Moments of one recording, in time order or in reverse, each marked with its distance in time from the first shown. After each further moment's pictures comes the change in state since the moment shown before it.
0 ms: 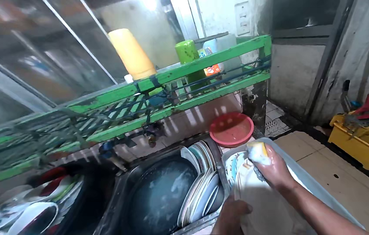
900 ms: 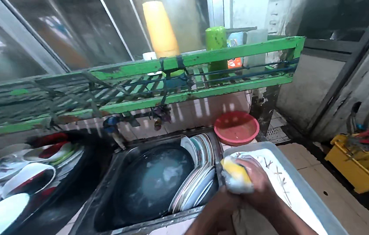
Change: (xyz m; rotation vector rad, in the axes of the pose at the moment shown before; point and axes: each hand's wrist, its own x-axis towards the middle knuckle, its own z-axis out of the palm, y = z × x) left_hand 0.016 0.012 -0.016 0.160 -0.123 0.057; right_hand -0.023 -0.021 0.037 -0.022 0.139 -0.735
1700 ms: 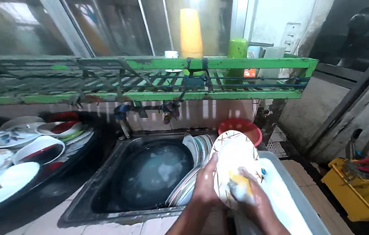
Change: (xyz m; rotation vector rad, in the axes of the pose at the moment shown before) left_hand 0.017 0.014 -0.025 -0.629 0.325 0.331; right_hand -0.048 -0.009 0.008 0.033 -0.207 0.362
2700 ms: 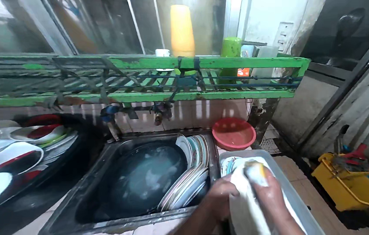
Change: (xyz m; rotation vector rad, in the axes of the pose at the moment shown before) left_hand 0.002 -0.042 -0.004 0.192 -0.369 -0.371; right_hand 0.023 0.004 -0.045 -0.012 0.095 0.365
